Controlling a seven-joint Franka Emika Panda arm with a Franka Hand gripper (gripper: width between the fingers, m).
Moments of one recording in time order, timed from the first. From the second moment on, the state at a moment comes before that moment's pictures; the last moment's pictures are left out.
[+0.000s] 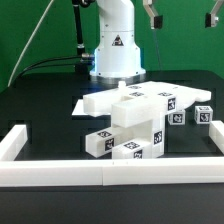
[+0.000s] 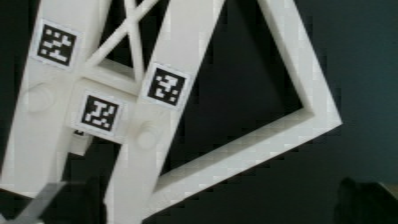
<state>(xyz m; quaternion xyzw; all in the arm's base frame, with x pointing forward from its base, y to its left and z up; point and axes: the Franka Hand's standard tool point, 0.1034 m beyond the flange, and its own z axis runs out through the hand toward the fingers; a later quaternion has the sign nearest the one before) 0.586 0.057 0.202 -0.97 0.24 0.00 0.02</state>
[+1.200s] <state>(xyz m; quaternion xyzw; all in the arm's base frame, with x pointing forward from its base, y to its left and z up) 0.523 0.141 0.175 -0.96 0.27 0.00 0.01</state>
